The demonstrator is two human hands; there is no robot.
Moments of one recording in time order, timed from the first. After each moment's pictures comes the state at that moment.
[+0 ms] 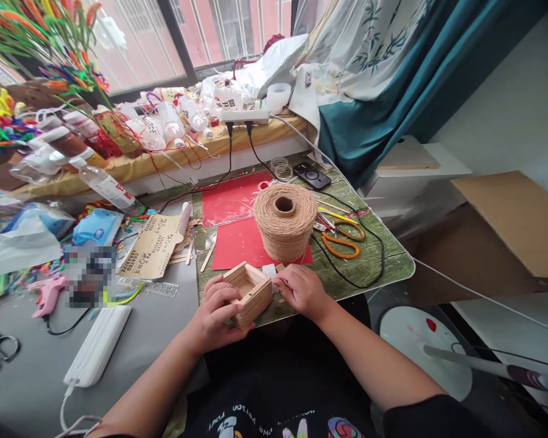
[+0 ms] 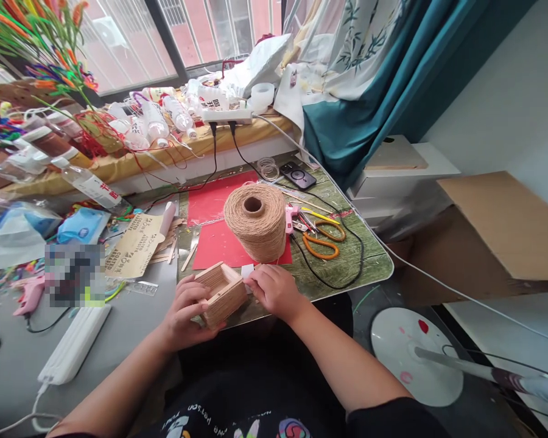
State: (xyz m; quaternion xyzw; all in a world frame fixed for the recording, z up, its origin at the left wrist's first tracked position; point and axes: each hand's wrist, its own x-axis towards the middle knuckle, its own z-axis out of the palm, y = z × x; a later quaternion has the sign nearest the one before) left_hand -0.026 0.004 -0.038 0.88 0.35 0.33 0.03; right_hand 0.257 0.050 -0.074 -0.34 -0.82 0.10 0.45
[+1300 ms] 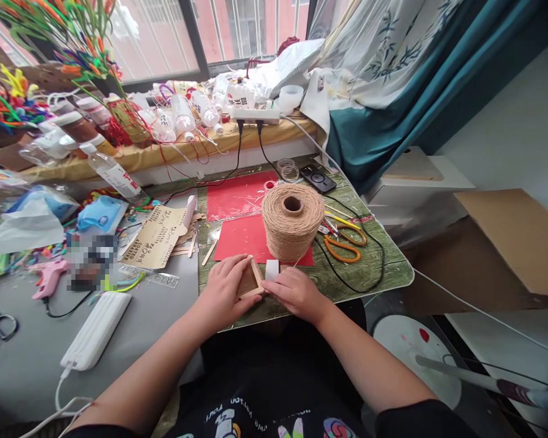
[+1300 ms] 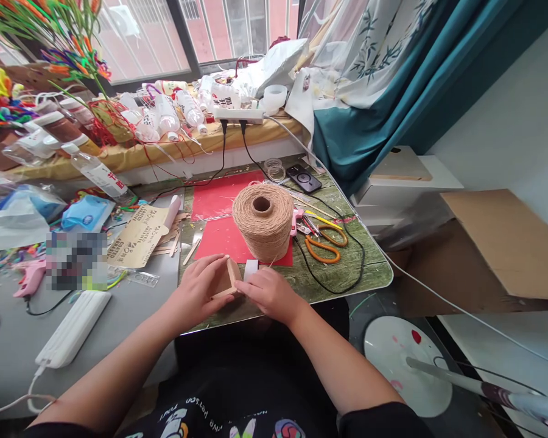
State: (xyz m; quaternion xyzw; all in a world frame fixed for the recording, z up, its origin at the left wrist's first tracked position) left_hand 0.003 0.022 -0.006 0.83 0.51 0.16 0.12; right_hand 0.257 0.054 -0.074 -0.20 -0.90 0.07 0.39
